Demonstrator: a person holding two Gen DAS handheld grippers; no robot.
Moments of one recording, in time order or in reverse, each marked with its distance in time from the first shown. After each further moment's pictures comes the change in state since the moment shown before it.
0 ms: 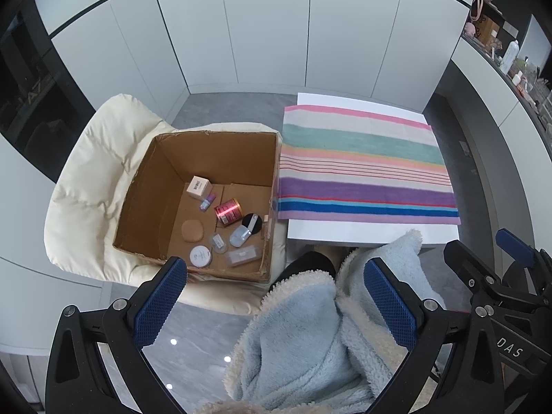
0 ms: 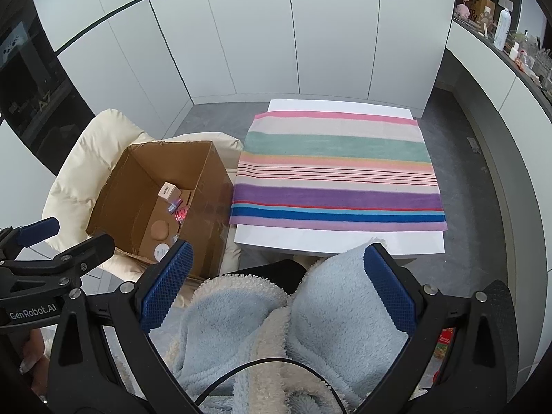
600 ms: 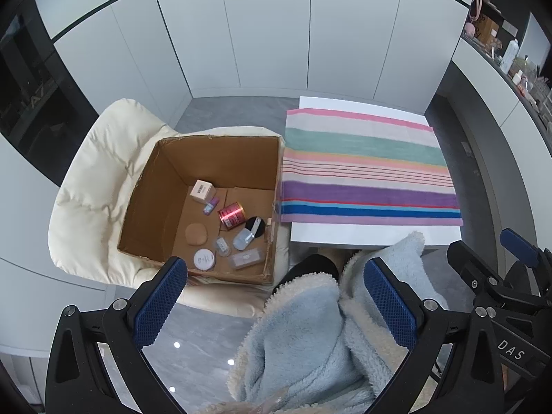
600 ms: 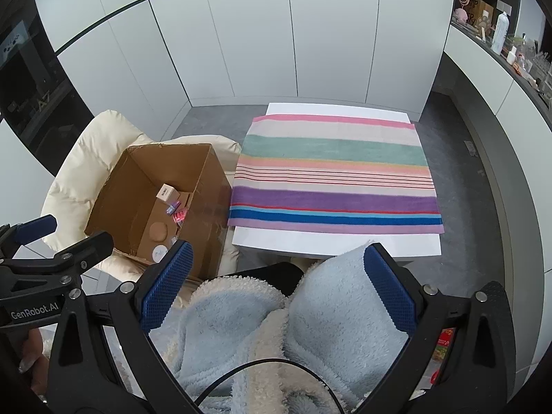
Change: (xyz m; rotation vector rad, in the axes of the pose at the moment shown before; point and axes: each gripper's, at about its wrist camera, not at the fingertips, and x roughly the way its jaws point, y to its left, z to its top) left arm -0.004 0.000 -0.001 0.002 -0.011 0.011; right arm -0.003 -0.001 0.002 -0.005 -0.005 -0.005
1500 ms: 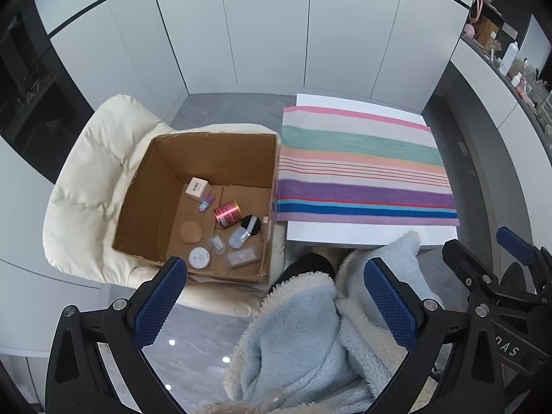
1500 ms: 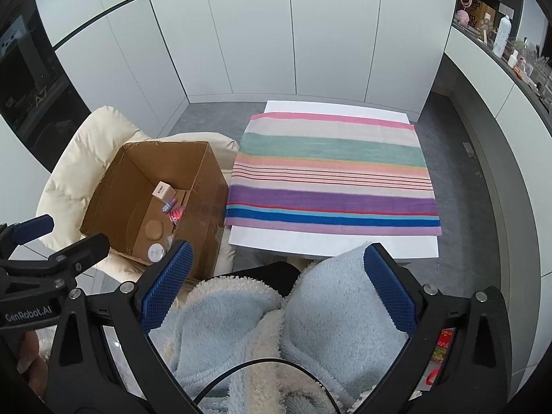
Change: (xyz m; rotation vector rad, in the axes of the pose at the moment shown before) left arm 0.004 0.002 0.003 -0.008 0.013 -0.024; right arm 0.006 0.003 0.002 -0.016 0.012 -0.016
